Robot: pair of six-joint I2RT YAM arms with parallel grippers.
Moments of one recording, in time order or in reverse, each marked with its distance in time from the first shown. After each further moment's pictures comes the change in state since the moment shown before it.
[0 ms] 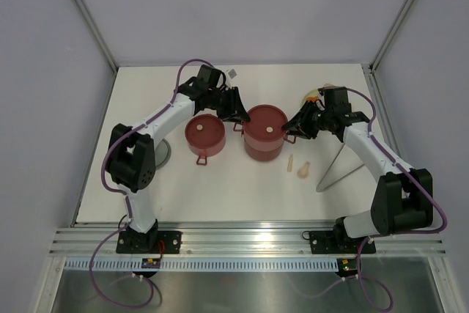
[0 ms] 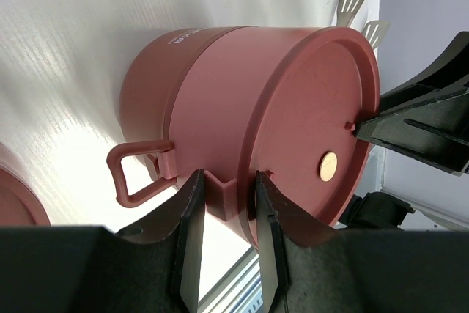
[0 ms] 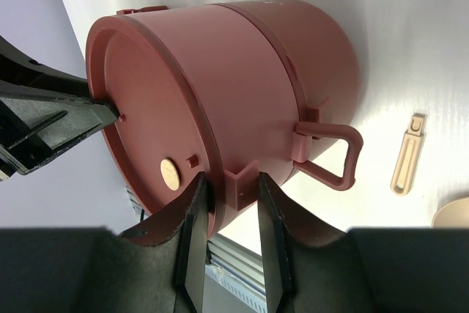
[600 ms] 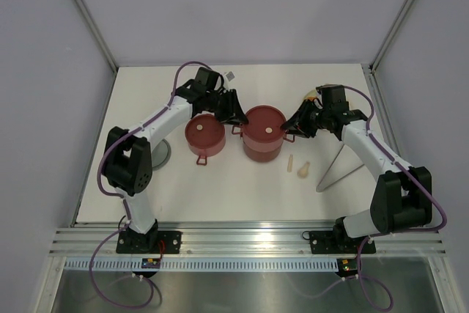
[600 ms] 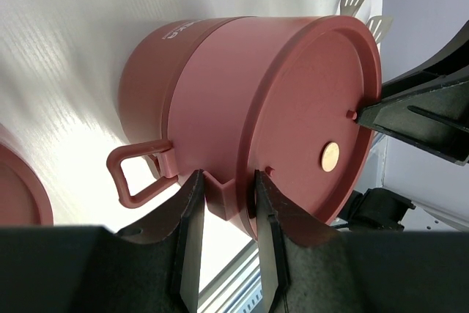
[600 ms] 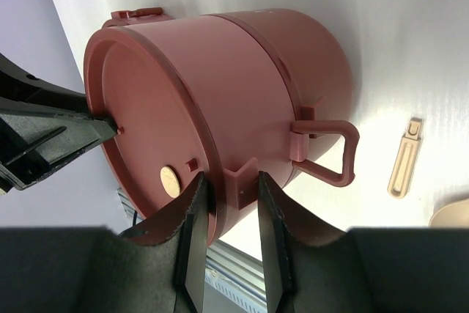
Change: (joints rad) left arm 0.000 -0.042 -0.047 0.000 -0.005 -0.005; right arm 0.017 0.011 0.025 -0.014 0.035 -0.008
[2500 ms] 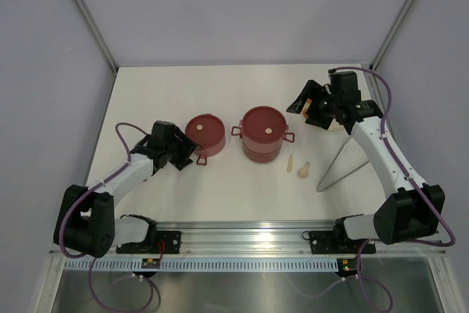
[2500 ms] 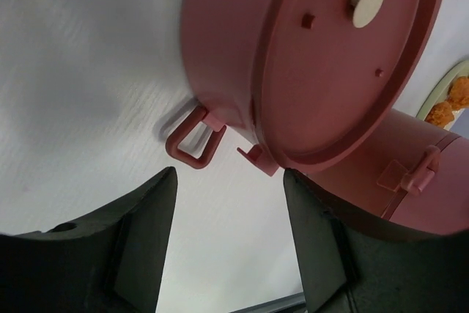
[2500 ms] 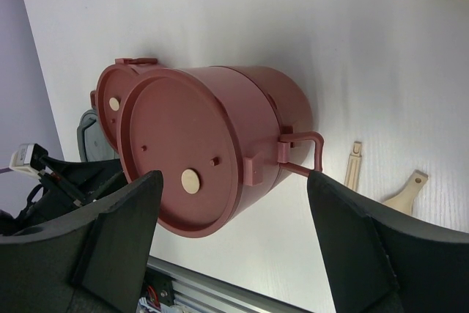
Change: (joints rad) left arm 0.201 -0.588 -0.865 0.232 -0.461 -0.551; right arm 0.001 -0.078 0.191 -0.182 0.195 -0.113
